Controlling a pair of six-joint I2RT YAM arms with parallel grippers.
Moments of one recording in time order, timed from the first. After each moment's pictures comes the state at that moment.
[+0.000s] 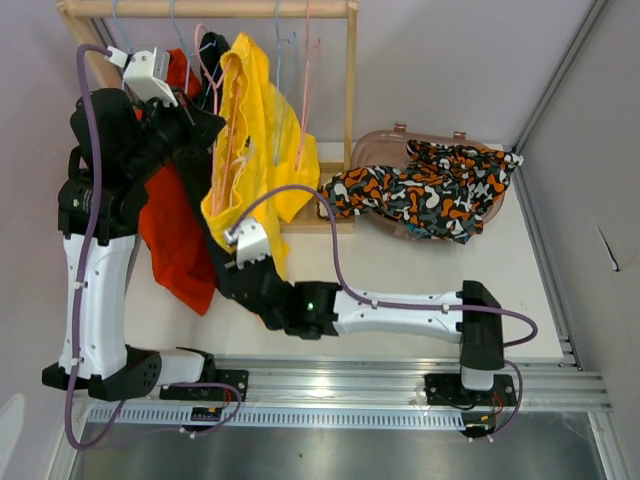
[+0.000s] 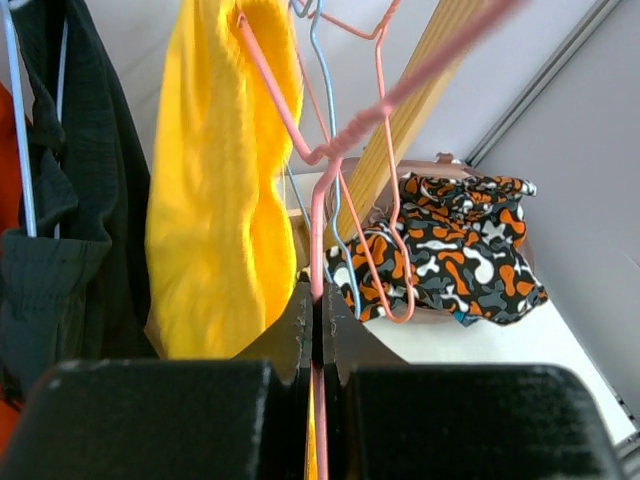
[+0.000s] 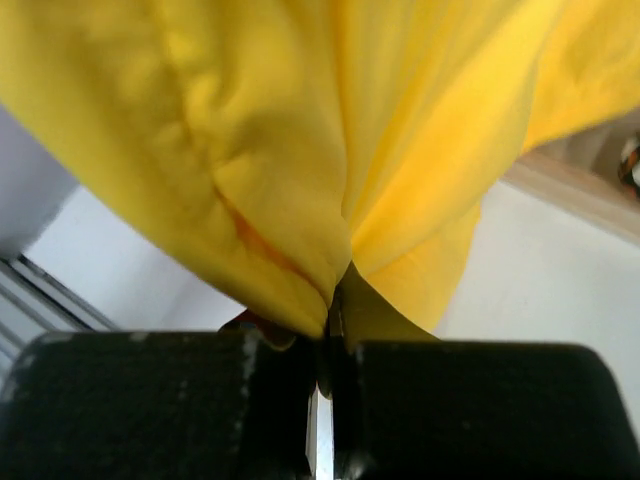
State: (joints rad) left arm -0.20 1.29 2.00 -0.81 0.21 -0.26; right arm 1.42 1.85 1.69 -0.19 0.81 0.36
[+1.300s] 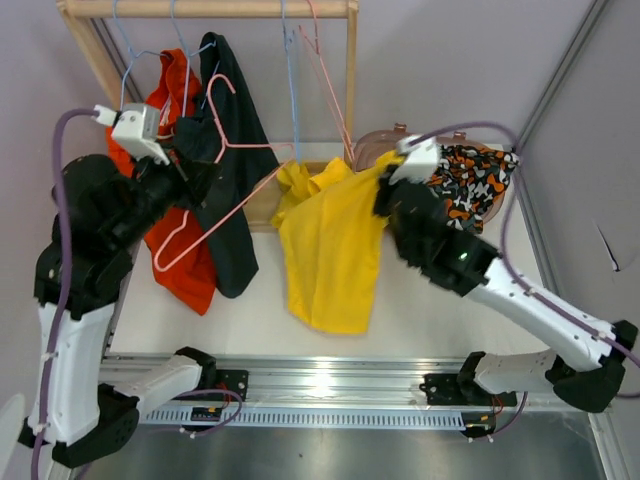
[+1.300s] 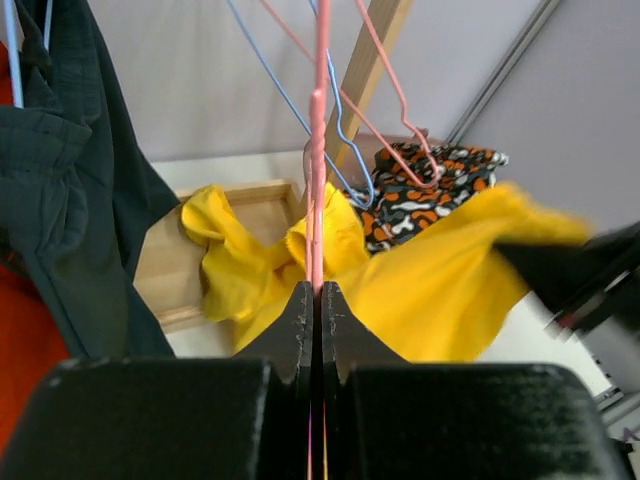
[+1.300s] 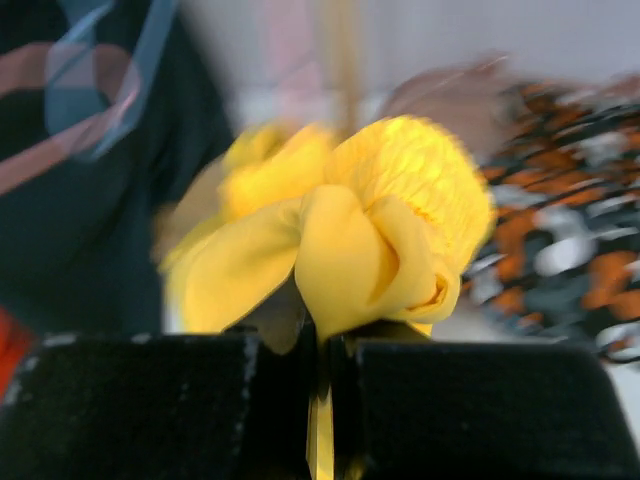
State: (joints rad) left arm -0.35 1.00 1.76 -0.85 0.07 -0.28; right arm 1.08 1.25 1.37 -0.29 0.86 0.26
